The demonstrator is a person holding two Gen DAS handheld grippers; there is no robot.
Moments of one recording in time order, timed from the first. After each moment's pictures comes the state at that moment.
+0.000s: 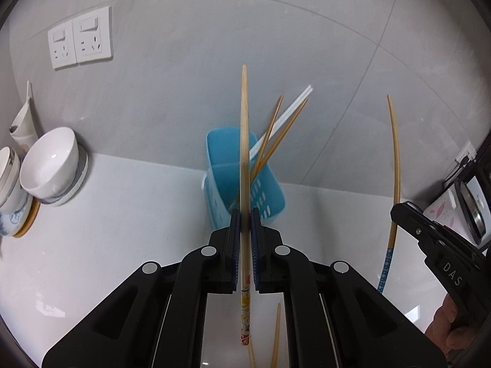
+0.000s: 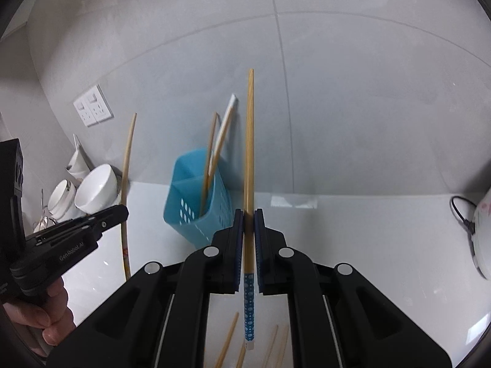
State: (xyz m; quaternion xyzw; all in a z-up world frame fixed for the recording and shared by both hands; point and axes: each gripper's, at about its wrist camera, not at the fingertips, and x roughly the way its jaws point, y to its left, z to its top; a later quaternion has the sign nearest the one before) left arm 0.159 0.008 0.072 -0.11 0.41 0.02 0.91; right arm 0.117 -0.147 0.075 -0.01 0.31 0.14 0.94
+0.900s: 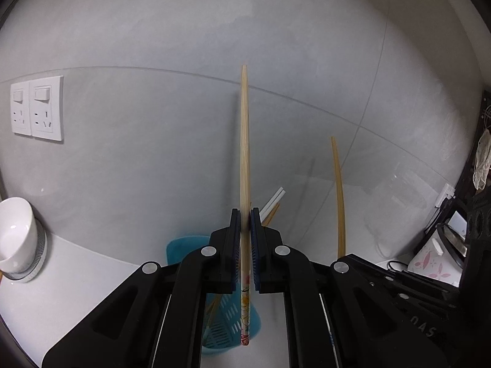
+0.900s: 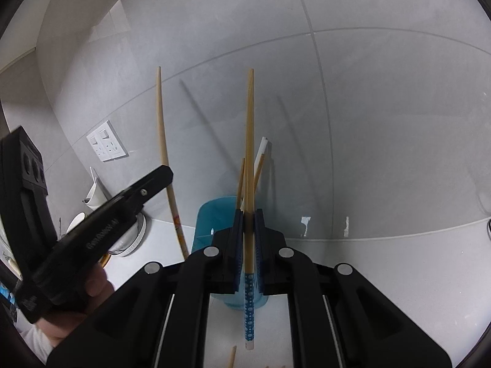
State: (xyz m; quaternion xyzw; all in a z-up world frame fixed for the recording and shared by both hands) left arm 0.221 0.005 0.084 -0.12 0.23 -0.04 0.97; right arm 0.174 -0.124 0.081 0.04 0.26 0.19 0.94
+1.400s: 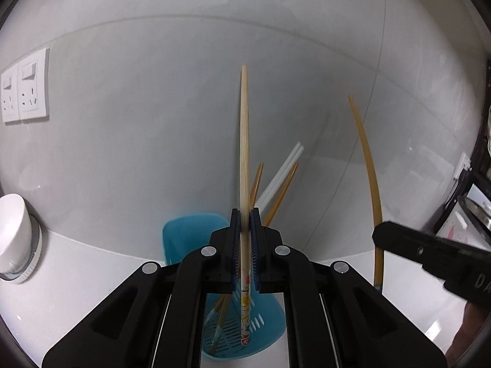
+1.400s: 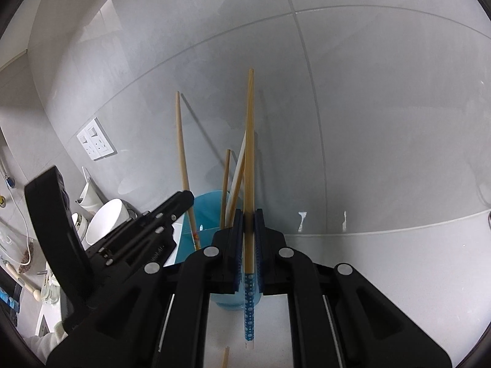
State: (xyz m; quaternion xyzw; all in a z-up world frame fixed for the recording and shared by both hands) left arm 0.251 -0.016 0.032 -0.08 0.26 -0.03 0.96; right arm 0.188 -0.122 0.068 0.04 0.27 0.18 0.94
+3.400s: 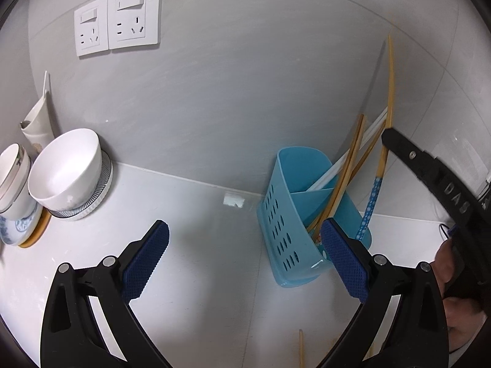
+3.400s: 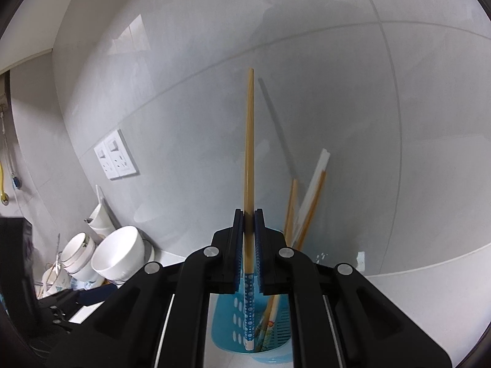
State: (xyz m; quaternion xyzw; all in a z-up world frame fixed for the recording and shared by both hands) left arm 0.197 0.079 0.037 -0.11 0.38 0.08 0.91; right arm 0.204 -0.057 0.047 0.05 0.17 0.22 0.96
